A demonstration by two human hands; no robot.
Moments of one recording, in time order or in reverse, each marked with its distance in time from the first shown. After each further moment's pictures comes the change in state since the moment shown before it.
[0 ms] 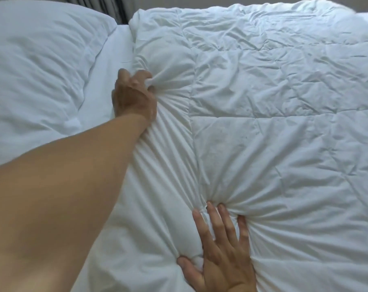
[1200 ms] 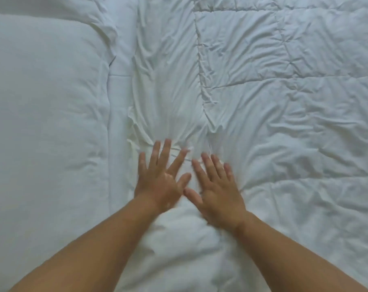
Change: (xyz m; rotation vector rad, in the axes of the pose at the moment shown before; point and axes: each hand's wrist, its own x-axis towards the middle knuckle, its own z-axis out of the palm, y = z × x) left_hand -0.573 -0.117 -0.179 0.205 -0.693 0.355; right_hand -0.298 -0.086 -0.171 0.065 -0.630 0.038
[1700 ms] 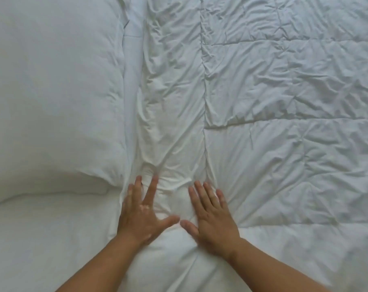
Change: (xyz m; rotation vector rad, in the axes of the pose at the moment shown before) left_hand -0.272 0.029 0.046 -0.289 -0.233 -0.371; right_hand -0.240 -0.033 0.071 -0.052 -0.191 -0.078
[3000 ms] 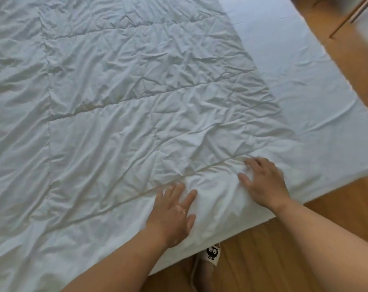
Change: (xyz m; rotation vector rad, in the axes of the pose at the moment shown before) left_hand -0.113 0.333 0.144 0.414 -0.245 0.722; right_hand -0.264 0.367 -0.082 0.074 0.193 0.741
